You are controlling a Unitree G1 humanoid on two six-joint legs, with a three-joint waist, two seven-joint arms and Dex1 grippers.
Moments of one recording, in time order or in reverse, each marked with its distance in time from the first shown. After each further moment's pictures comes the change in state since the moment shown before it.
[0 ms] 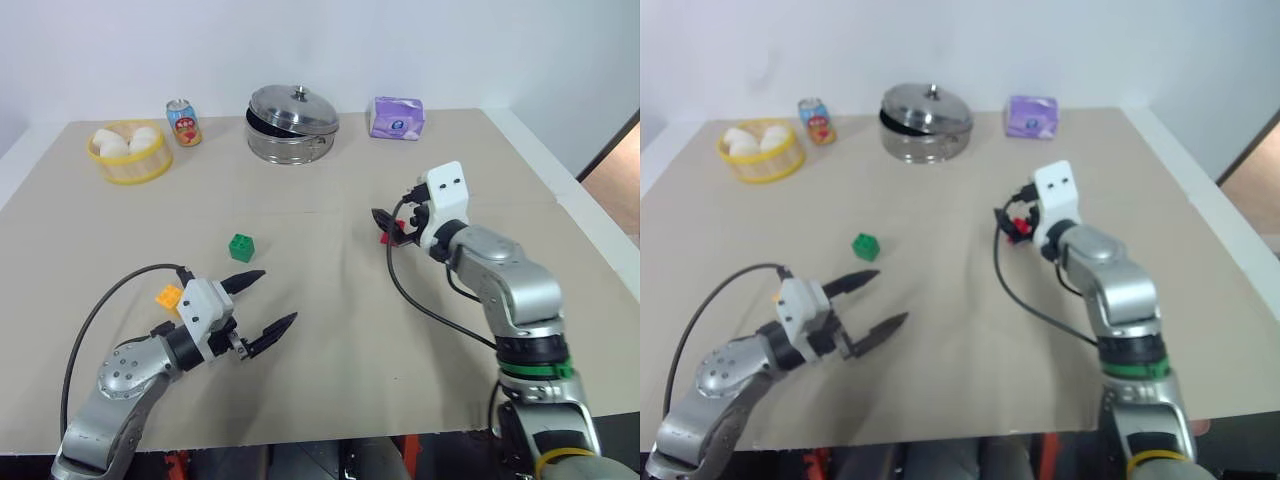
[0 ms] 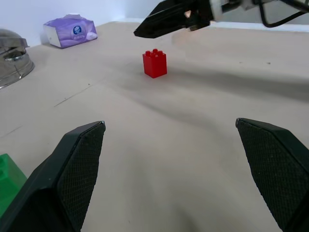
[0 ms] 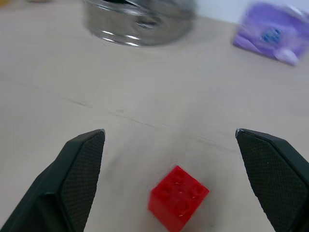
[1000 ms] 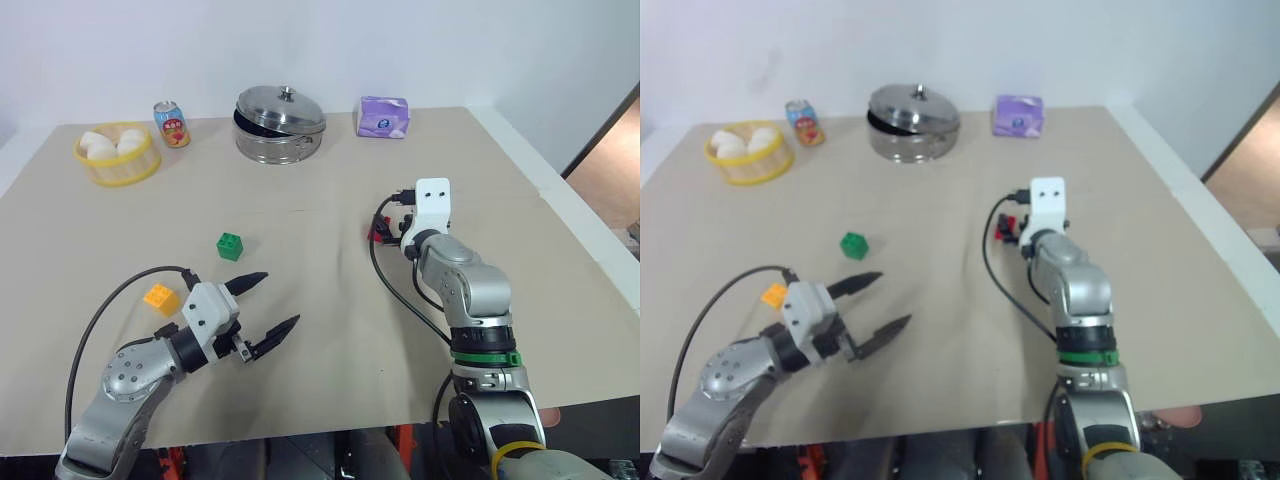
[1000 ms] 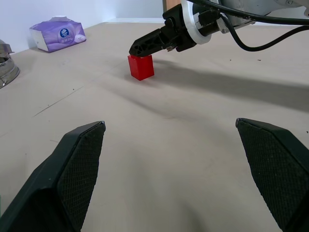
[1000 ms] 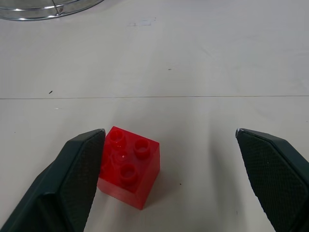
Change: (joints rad) left arm 0.003 -0.002 -0.017 0.000 0.031 -0.016 0.009; right arm -0.033 0.185 -0.088 0.137 -0.073 -0.005 -0.173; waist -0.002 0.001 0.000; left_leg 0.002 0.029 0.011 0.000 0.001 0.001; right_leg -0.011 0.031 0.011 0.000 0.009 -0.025
